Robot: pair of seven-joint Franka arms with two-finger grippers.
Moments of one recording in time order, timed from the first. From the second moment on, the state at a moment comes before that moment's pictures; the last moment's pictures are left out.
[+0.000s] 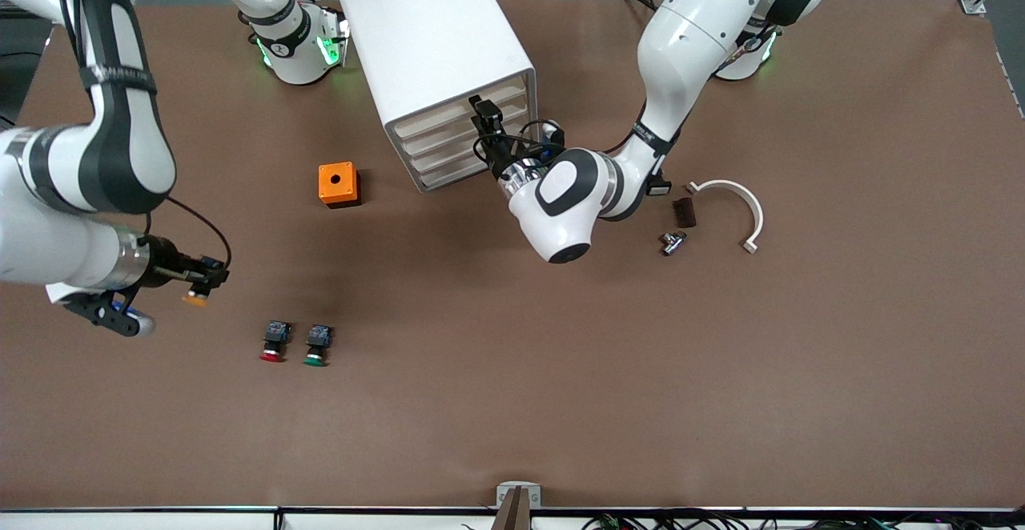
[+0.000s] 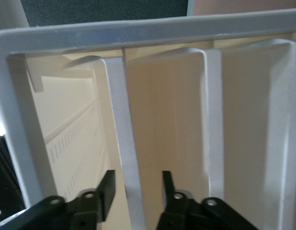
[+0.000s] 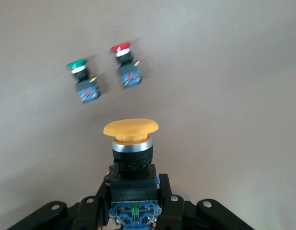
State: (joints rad) left arm -0.66 0.85 -0.10 -1.37 -1.14 1.41 -2.38; right arm 0.11 0.32 -0.08 -1.59 0.14 1.73 0.44
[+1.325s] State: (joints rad) left arm -0.52 0.86 -0.11 -1.38 -1.16 1.40 -2.43; right arm 0.70 0.18 -0.07 -1.71 0.16 1.84 1.44
